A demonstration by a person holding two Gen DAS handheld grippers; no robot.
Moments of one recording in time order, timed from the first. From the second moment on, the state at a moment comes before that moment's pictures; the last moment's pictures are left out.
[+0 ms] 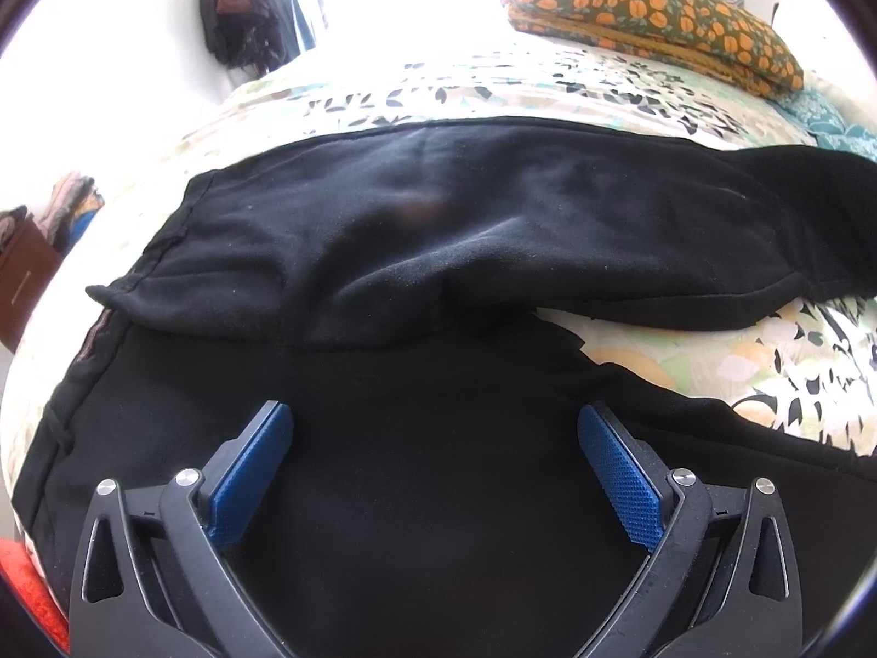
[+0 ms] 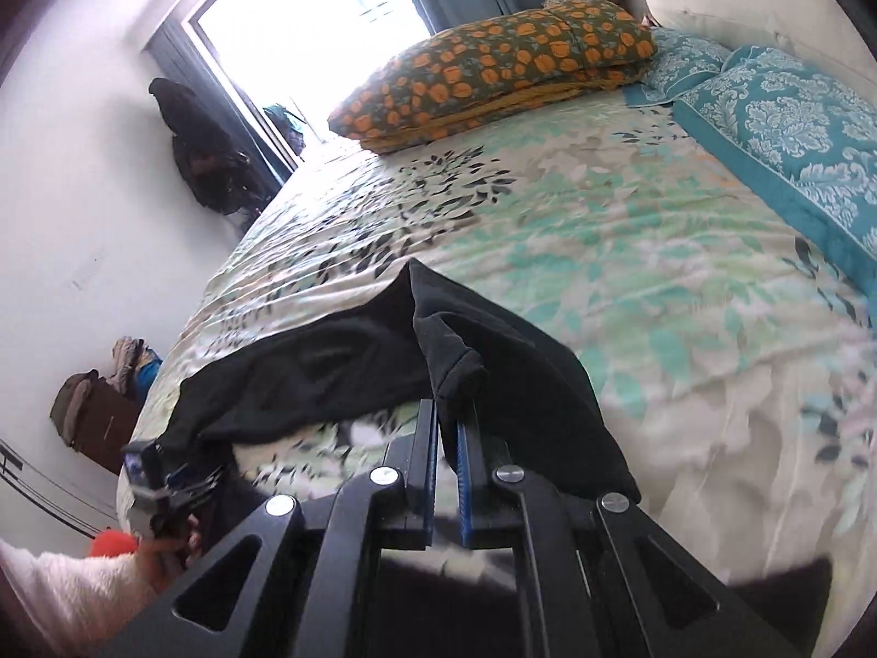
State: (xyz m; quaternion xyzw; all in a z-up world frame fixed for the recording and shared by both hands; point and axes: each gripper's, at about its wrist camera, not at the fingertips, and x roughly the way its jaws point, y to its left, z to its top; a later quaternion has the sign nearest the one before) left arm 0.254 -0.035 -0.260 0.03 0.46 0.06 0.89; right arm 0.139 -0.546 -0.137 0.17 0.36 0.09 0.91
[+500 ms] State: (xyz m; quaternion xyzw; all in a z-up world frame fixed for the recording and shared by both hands) left arm 0.231 -0.005 -0.242 -0.01 0.53 -0.03 0.85; right arm -0.035 -0.513 -0.171 0.23 0.32 -0.02 0.92
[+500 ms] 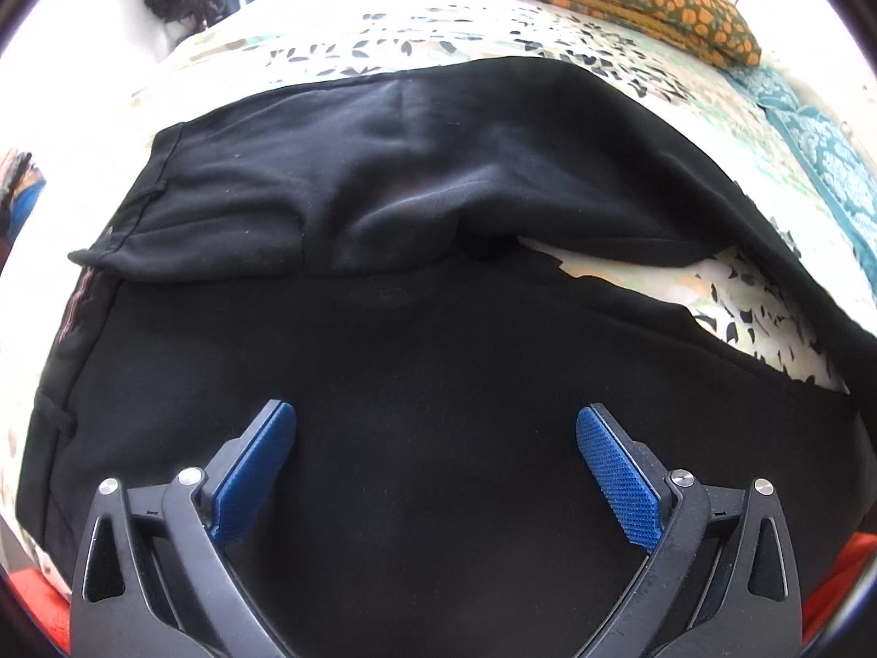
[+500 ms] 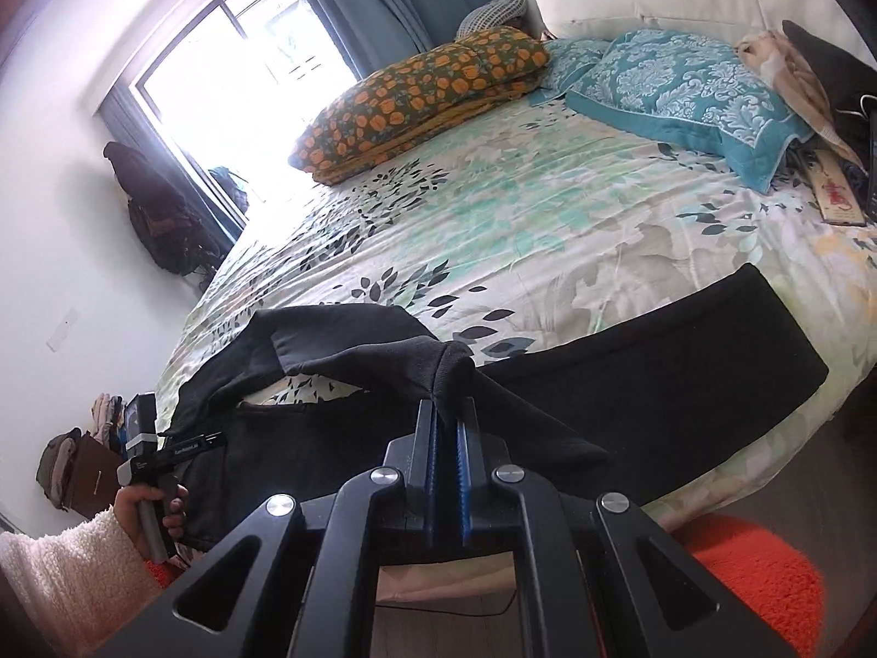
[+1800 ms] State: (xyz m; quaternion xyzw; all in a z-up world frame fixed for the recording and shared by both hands) left arm 0.288 0.025 -0.129 -0.25 0.46 -0.13 0.84; right arm 0.014 -0.593 -0.120 0.08 0.28 -0.03 0.96
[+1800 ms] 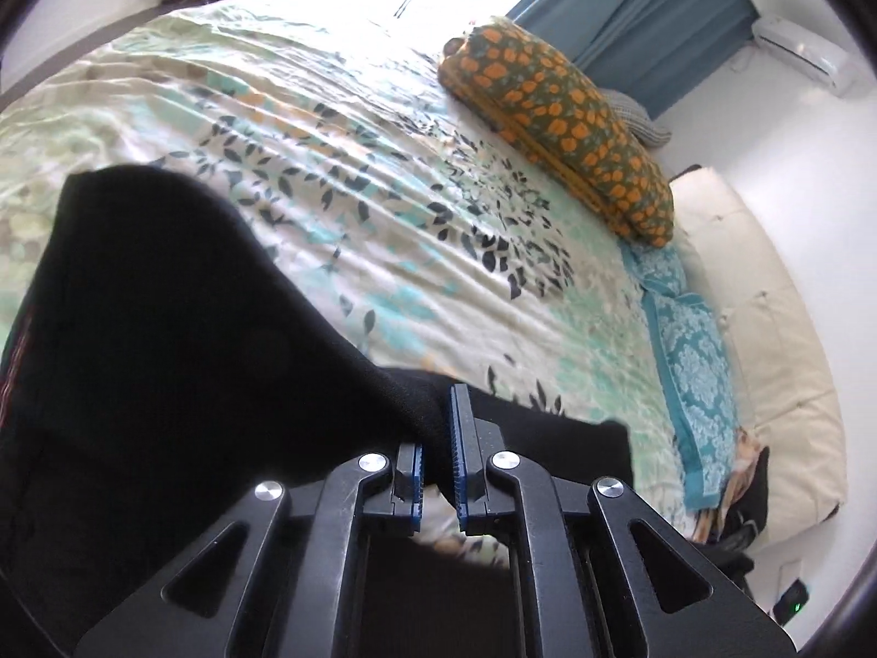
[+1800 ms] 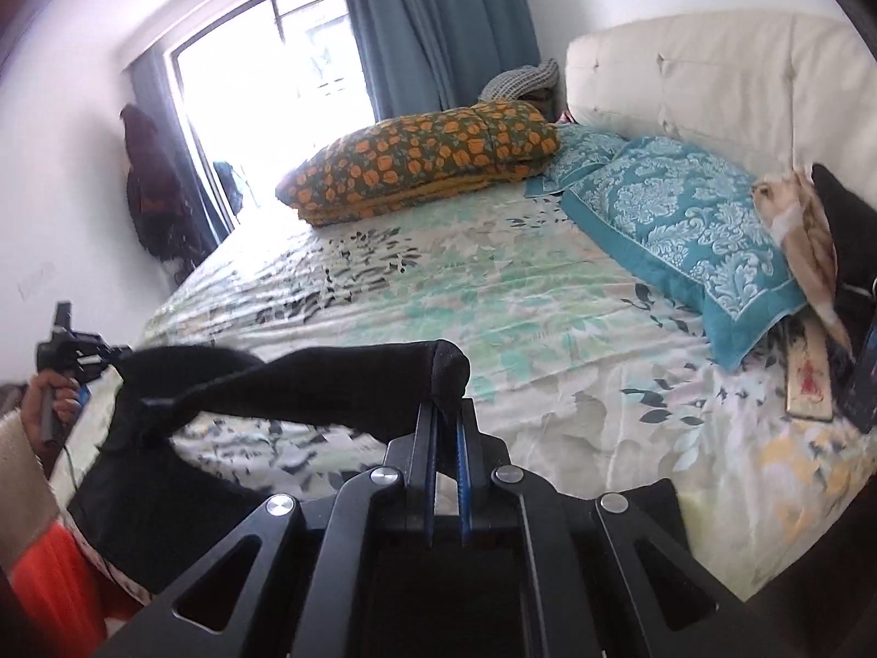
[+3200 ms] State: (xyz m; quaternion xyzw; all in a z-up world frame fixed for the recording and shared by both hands) left arm 0.115 -0.008 -0.209 -0.18 0.54 -0.16 0.81; right arm -0.002 -0.681 -0.227 0.20 0.50 -0.15 0.83
